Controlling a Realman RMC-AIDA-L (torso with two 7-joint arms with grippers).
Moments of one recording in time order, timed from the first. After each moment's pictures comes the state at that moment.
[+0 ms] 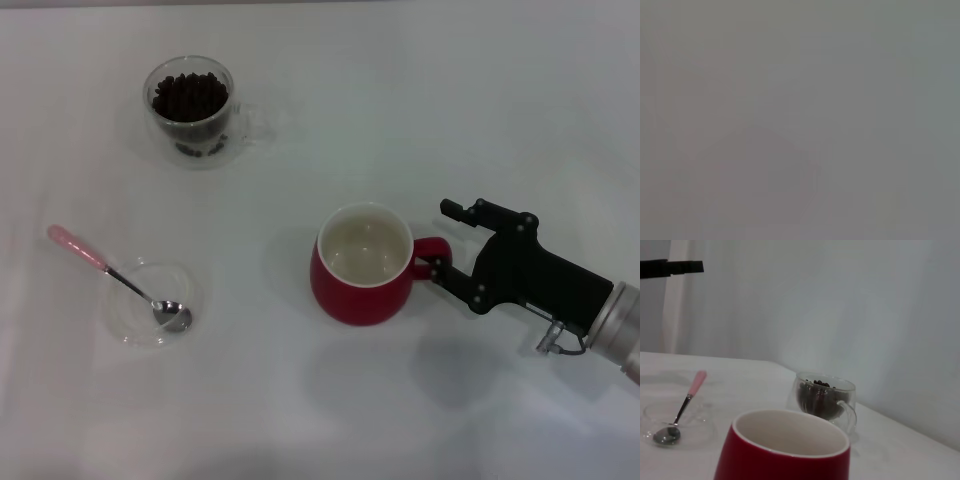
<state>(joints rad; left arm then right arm) -0.30 -2.08 0.51 -0.20 0.72 1.71 -0.22 0.23 2.01 -2.26 -0.22 -0.03 -1.26 0.17</state>
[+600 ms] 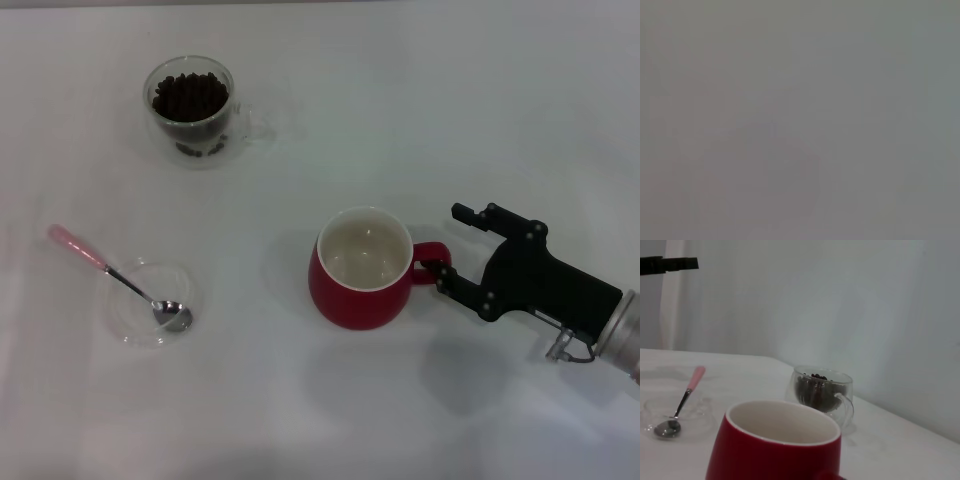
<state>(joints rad) -0.29 -2.08 0.51 -0.20 0.72 1.71 -0.22 0.22 2.01 -2.26 -0.21 -0.03 -1.27 0.18</state>
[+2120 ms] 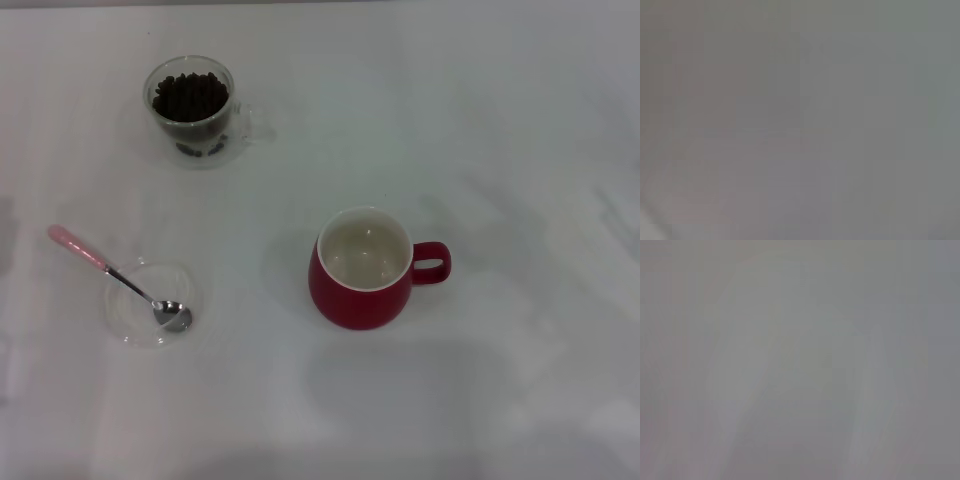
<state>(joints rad) -0.25 -2.09 0.53 -0.22 0.87 1.70 -0.99 0.20 1.93 -1.76 0.09 -0.02 -1.96 0.21</state>
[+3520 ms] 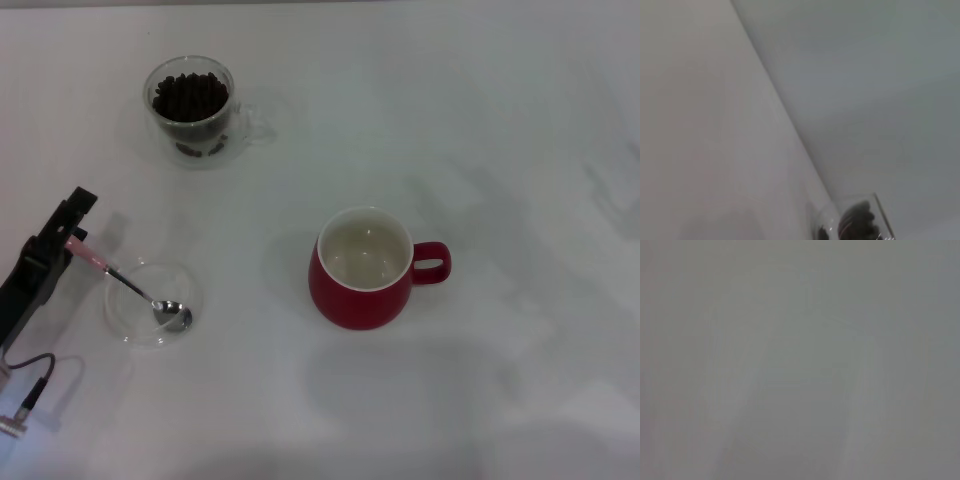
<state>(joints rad) -0.31 -2.08 0.84 -0.15 1.01 1.37 -1.40 0.24 1.96 -1.76 0.08 0.03 -1.95 0.19</state>
